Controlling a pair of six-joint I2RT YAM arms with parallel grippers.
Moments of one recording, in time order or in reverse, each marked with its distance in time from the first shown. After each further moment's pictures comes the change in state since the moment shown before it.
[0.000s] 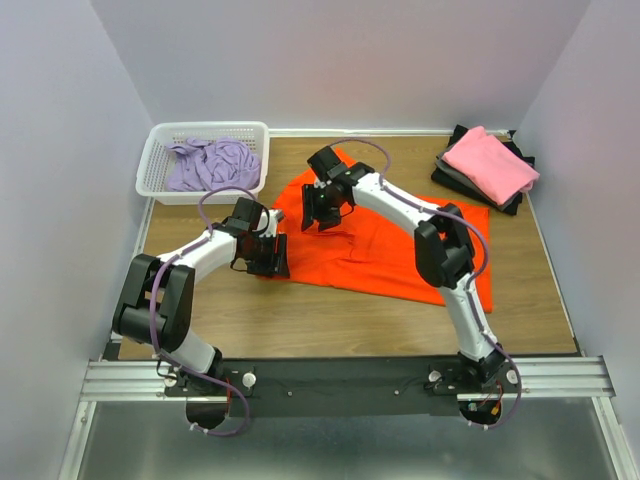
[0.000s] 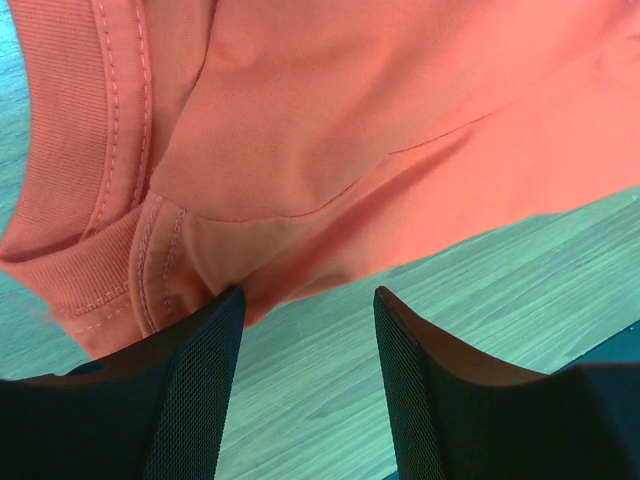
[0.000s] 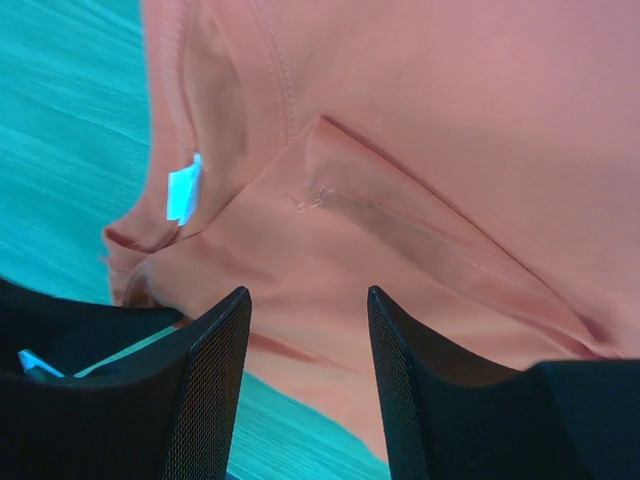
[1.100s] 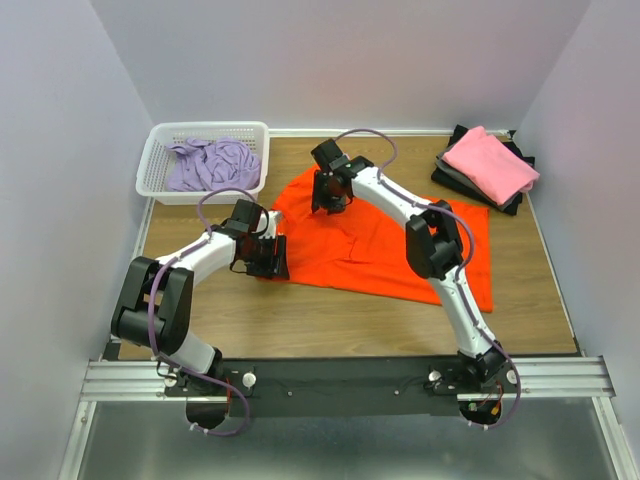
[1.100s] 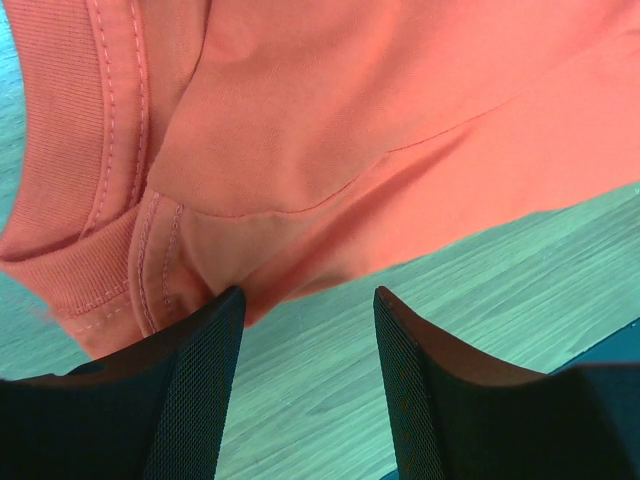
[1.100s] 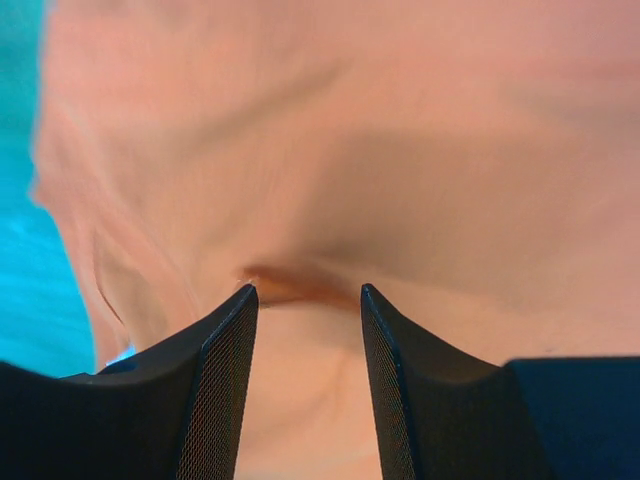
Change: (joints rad) left arm 0.000 -0.017 -0.018 0.003 0.000 0.000; right arm -0.045 0.171 0.179 -0.002 0.194 0.078
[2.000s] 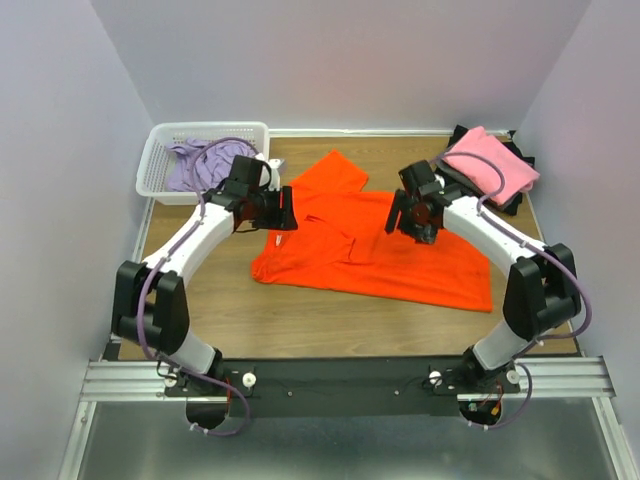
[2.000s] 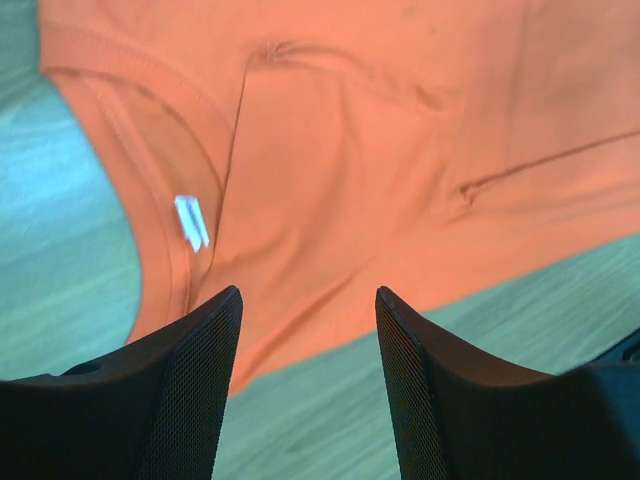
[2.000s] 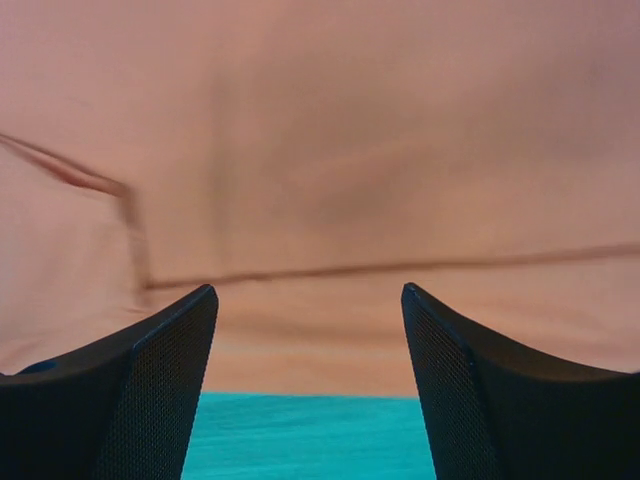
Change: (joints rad) left arm -0.008 -0.019 0.357 -0.097 -0.049 -0.005; right arm -0.224 -0.816 -0.894 0.047 0.136 0.023
